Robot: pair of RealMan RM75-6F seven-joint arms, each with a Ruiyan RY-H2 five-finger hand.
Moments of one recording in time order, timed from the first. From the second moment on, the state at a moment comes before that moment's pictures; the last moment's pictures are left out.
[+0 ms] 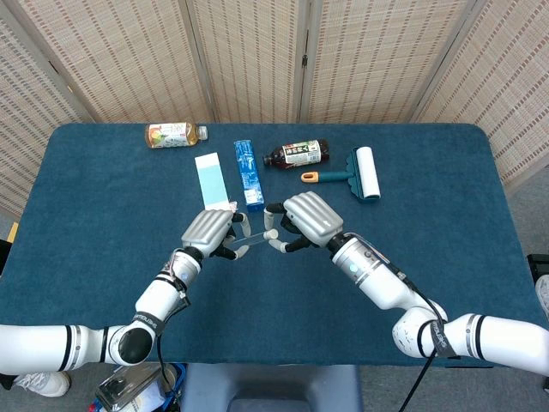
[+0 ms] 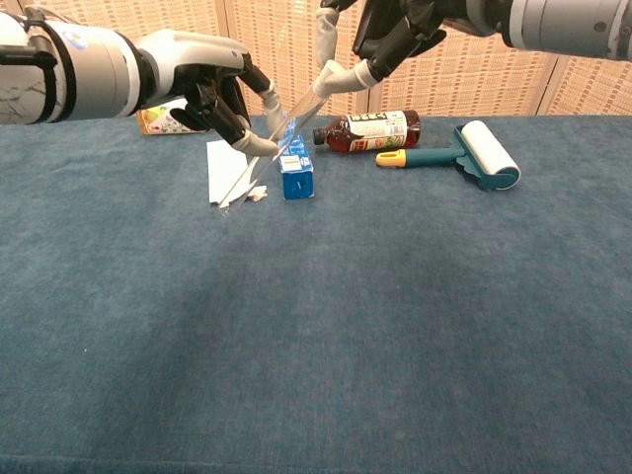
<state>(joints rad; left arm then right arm) -1.08 -1.34 -0.28 -1.85 0.50 0.97 0.39 0.93 -1.27 0.31 -1.75 -1.14 0.84 0.04</state>
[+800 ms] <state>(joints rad) -1.08 -1.33 -0.27 -1.85 0.53 0.98 0.37 0.93 -1.30 0.31 -1.72 -1.13 0.85 0.05</state>
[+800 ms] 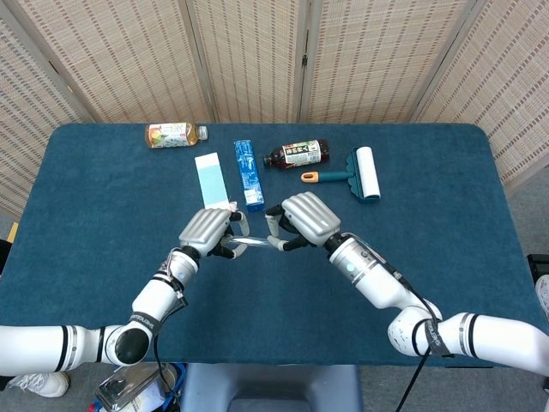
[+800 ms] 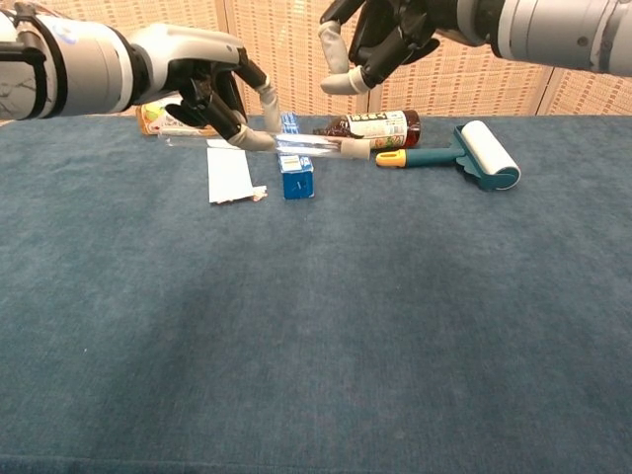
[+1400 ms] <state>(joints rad) -1.05 -1.44 -0.17 -1.62 0.57 0.96 0.42 0.79 -1.09 0.26 -1.81 -1.15 0.94 0.01</state>
